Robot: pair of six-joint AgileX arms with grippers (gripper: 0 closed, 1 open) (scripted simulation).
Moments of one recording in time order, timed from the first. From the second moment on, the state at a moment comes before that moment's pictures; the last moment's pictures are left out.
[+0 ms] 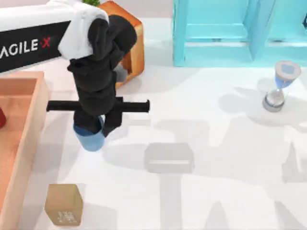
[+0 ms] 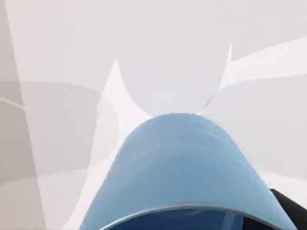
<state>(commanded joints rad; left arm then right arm) -0.50 1.98 1.48 -1.08 0.00 -0.46 0.00 0.00 0.00 0.00 0.00 0.00</state>
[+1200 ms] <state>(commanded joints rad) 0.08 1.52 1.16 -1.21 -0.02 0.11 0.00 0.00 0.00 0.00 0.00 0.00</state>
